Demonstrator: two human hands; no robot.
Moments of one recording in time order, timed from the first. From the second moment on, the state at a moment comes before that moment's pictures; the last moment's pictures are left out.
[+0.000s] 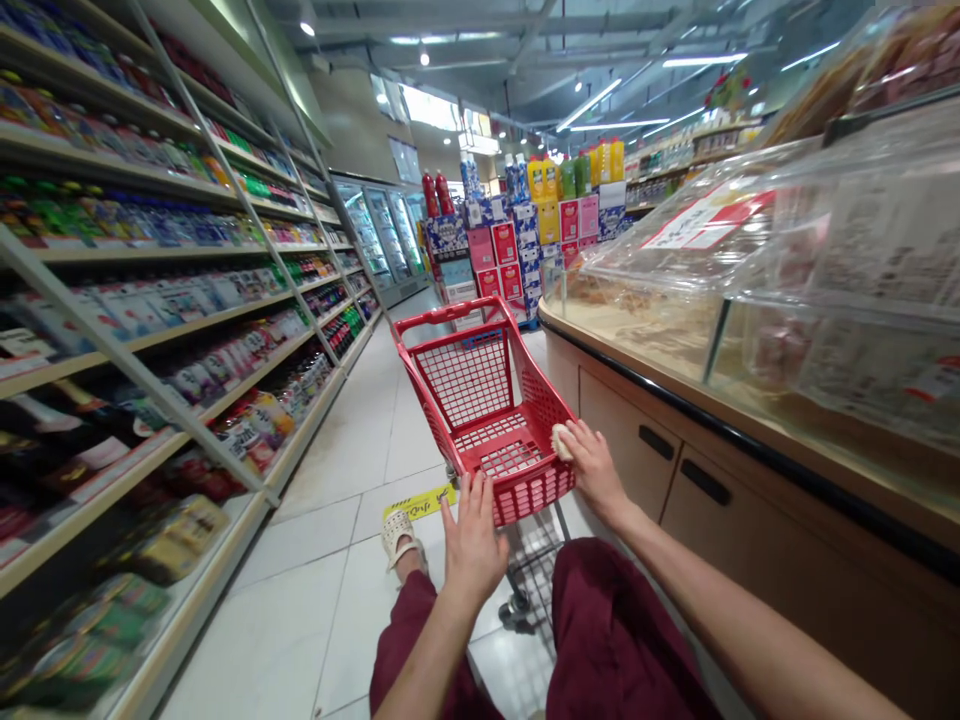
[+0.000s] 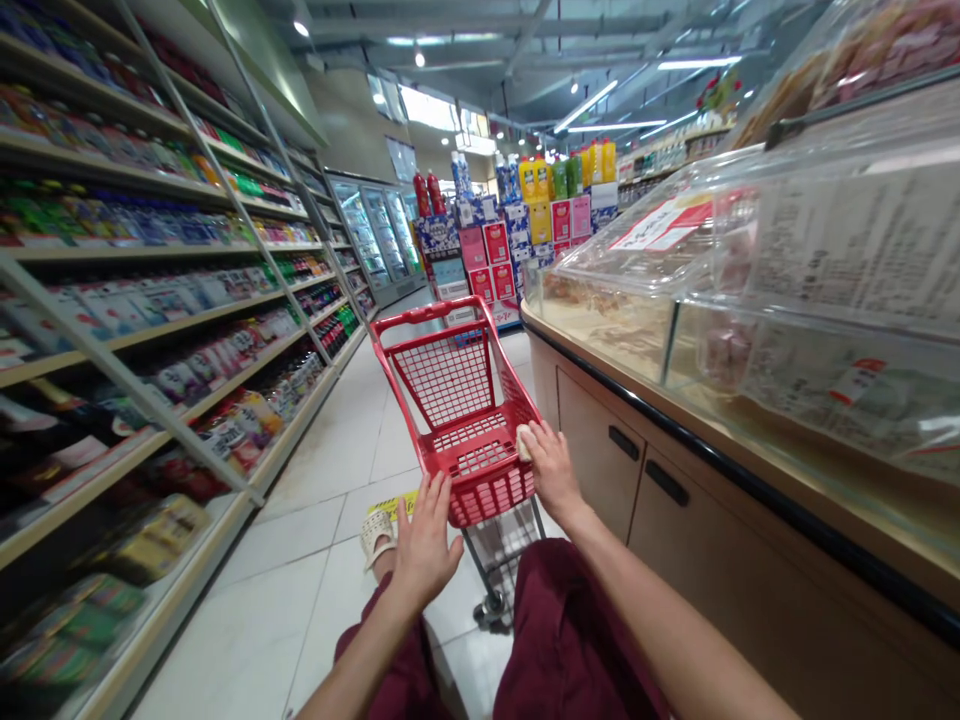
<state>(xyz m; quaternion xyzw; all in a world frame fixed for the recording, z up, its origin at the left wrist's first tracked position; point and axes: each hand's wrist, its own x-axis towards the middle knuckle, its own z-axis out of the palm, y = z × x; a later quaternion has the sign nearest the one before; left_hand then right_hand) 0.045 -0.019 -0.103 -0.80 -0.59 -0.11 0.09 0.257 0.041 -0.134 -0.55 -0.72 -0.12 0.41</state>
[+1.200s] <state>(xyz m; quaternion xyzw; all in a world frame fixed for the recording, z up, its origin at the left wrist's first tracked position) 0.046 -0.020 -0.102 -0.79 -0.60 -0.09 0.09 0.281 0.053 -0.110 -0.50 -0.81 -0.11 0.28</state>
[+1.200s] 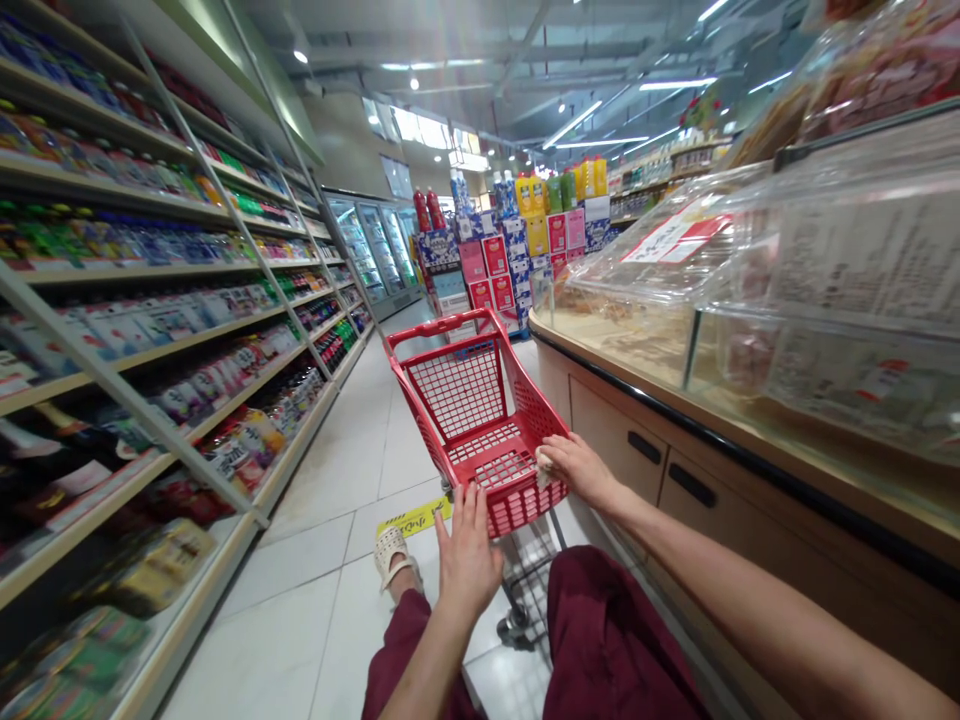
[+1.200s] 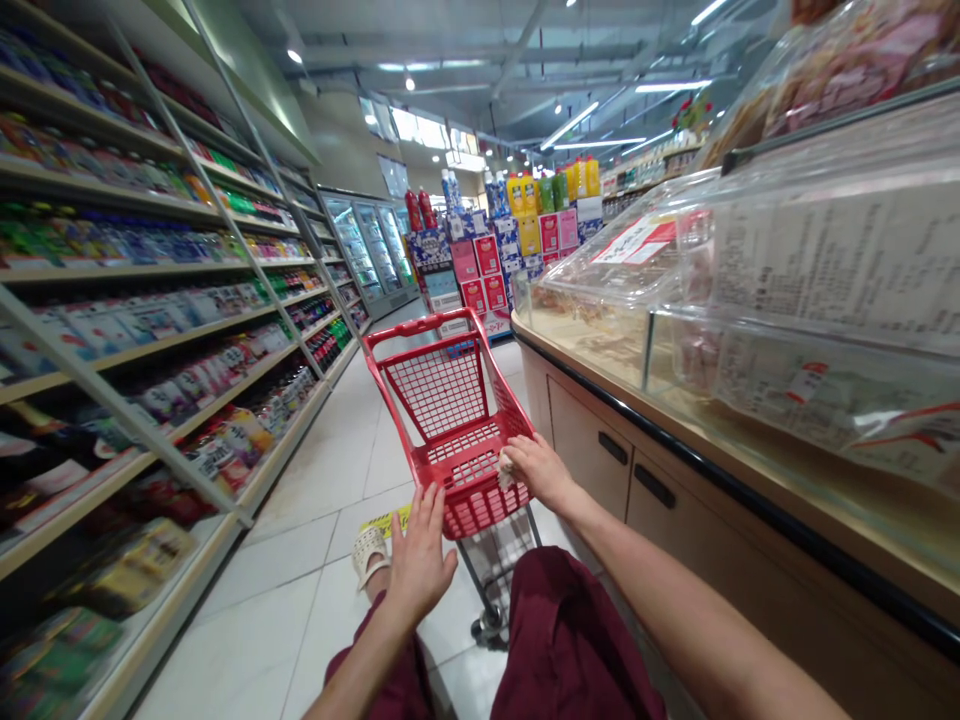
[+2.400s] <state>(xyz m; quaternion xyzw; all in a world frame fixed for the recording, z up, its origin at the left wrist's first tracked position) 0.046 -0.021 -0.101 -0.80 -0.59 -0.07 0.12 0.225 0.041 -0.106 -0.43 -0.84 -0.05 0.32</state>
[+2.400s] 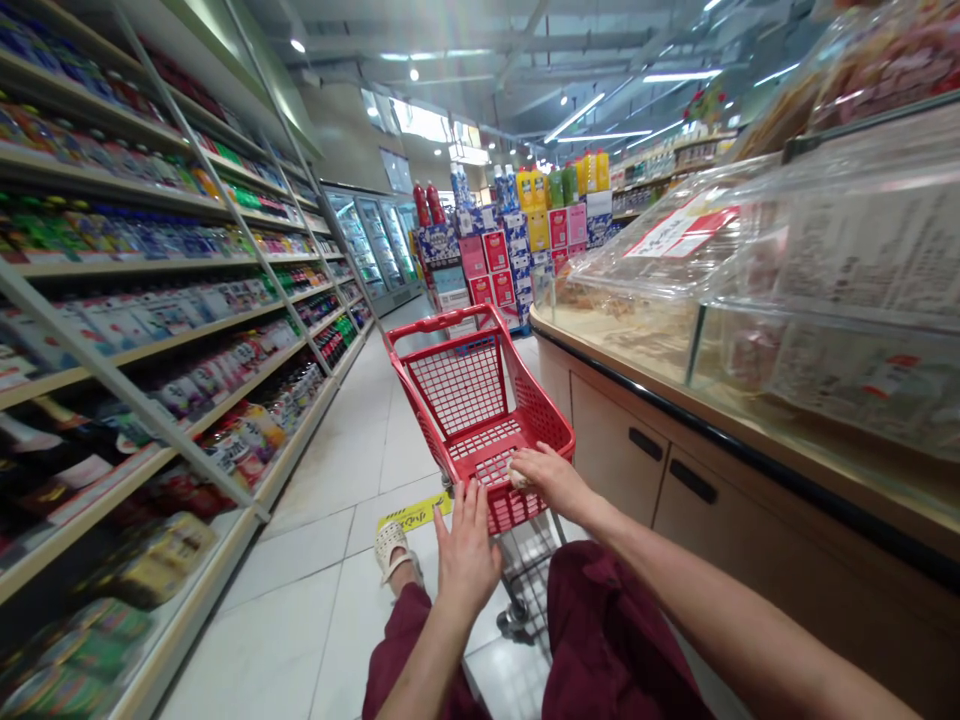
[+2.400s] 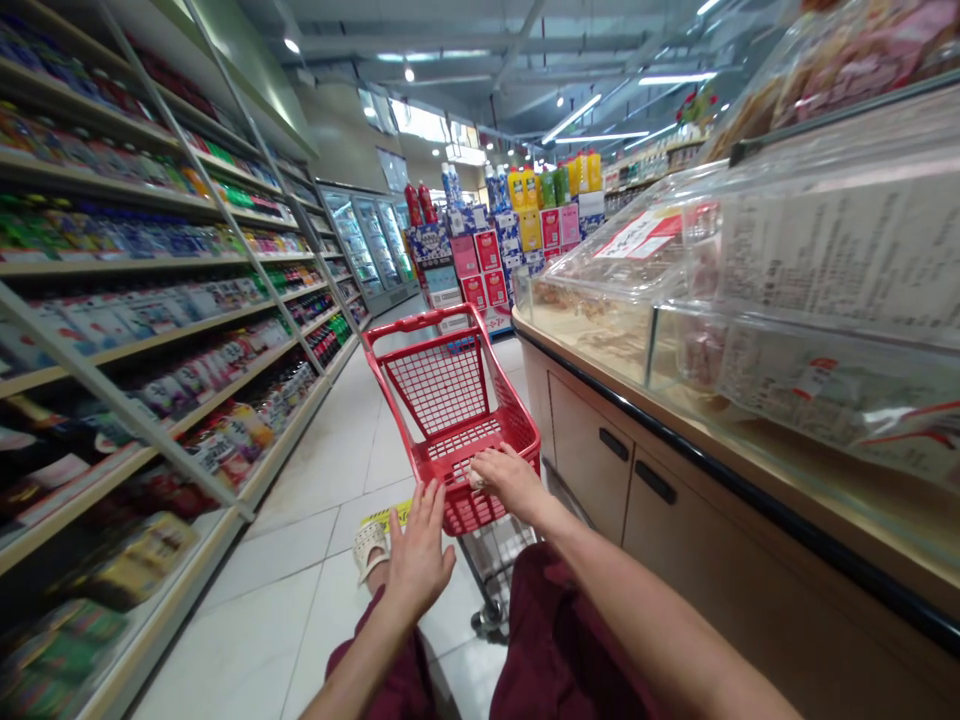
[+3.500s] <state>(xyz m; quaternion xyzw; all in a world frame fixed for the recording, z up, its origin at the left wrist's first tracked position) 0.051 -0.027 -0.103 -0.79 -0.60 -0.09 0.12 0.243 0.023 -0.141 -0.52 -0.72 -0.13 0.44</state>
